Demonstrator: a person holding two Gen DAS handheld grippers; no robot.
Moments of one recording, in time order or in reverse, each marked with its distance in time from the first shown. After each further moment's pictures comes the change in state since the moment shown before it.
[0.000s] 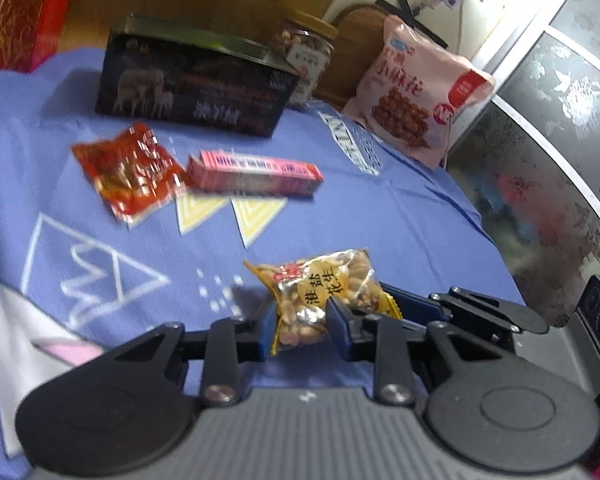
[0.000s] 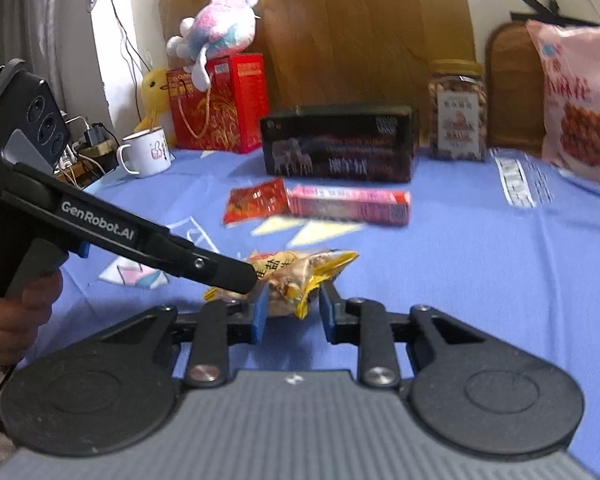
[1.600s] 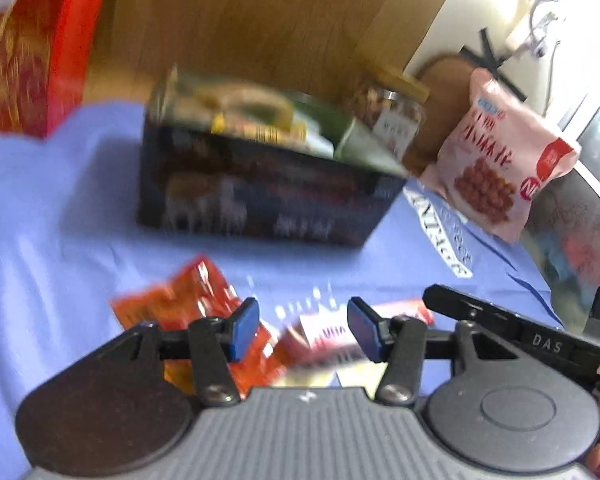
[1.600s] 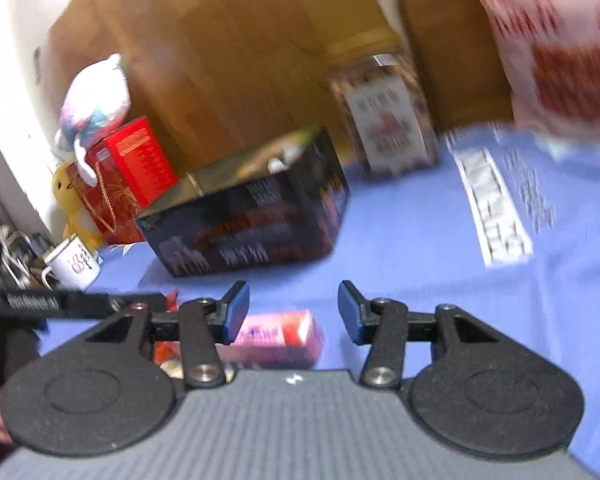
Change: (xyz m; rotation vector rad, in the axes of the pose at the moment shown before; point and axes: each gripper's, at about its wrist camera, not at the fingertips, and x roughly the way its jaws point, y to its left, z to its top) left arm 0.066 0.058 0.096 -0.062 -0.049 0.127; right arm 0.080 -0.113 0.059 0.374 -0.004 -0.016
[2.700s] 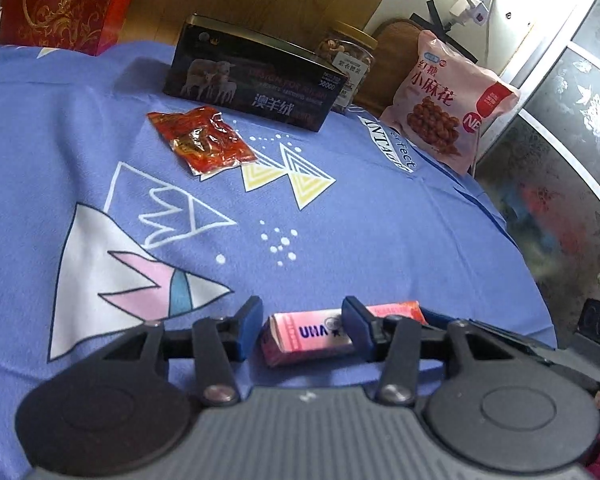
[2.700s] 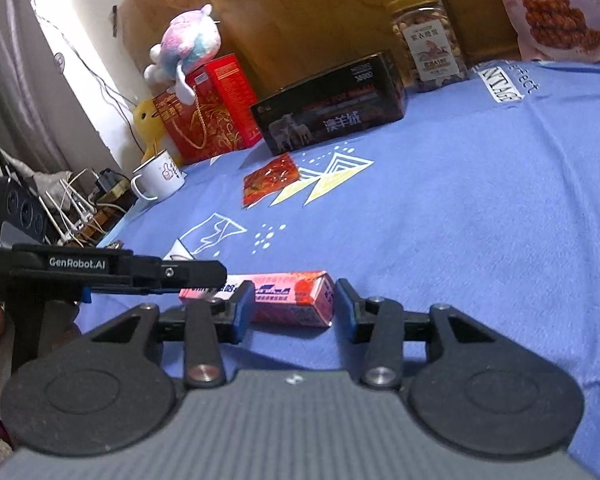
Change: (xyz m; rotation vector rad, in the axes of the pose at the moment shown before) left arm -0.105 -0.024 -0.138 0.000 0.004 -0.036; right arm -0.098 0.064 -0.123 -0.061 0.056 0.101
